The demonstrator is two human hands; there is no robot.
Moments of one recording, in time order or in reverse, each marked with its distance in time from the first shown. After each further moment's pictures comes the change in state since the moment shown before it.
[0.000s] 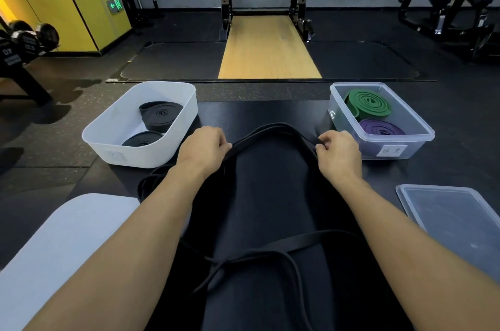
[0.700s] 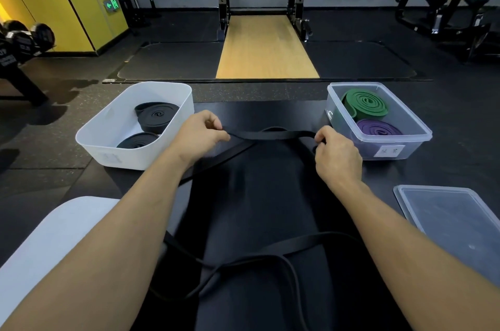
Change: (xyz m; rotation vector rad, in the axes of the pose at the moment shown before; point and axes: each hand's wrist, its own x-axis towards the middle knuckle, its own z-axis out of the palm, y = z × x) left_hand 0.014 0.003 -0.015 -0.665 -0.030 -0.093; right_hand -0.005 -0.006 -0.006 -0.143 0.023 -0.018
